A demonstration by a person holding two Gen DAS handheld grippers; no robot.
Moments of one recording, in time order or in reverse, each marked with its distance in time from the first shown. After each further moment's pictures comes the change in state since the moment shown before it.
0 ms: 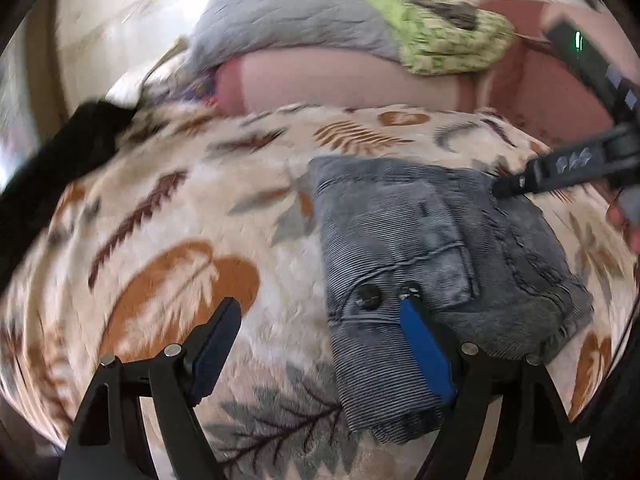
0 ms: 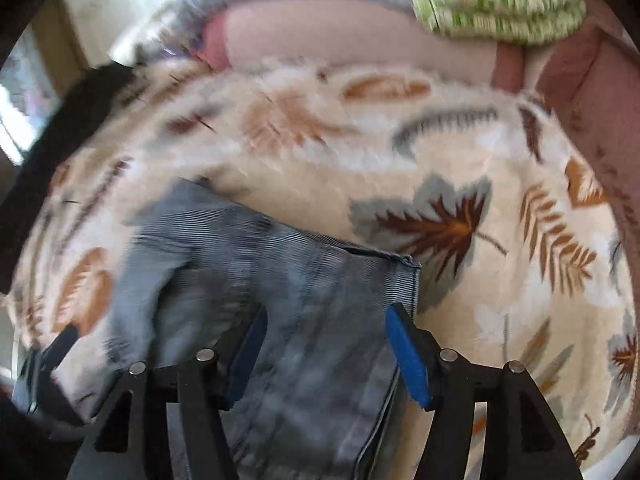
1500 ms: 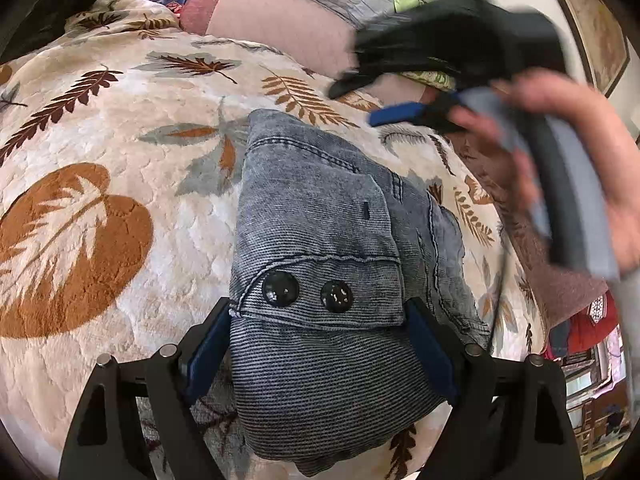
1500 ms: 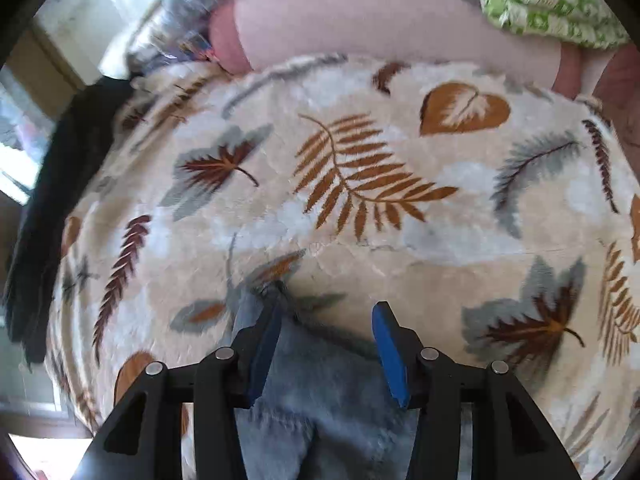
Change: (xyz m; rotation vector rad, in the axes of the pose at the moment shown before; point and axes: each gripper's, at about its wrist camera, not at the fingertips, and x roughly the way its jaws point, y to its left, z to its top) left arm 0.045 0.005 0.015 -0.335 0.171 -0.443; right arm 0.037 0.029 0.099 0.071 0.146 0.116
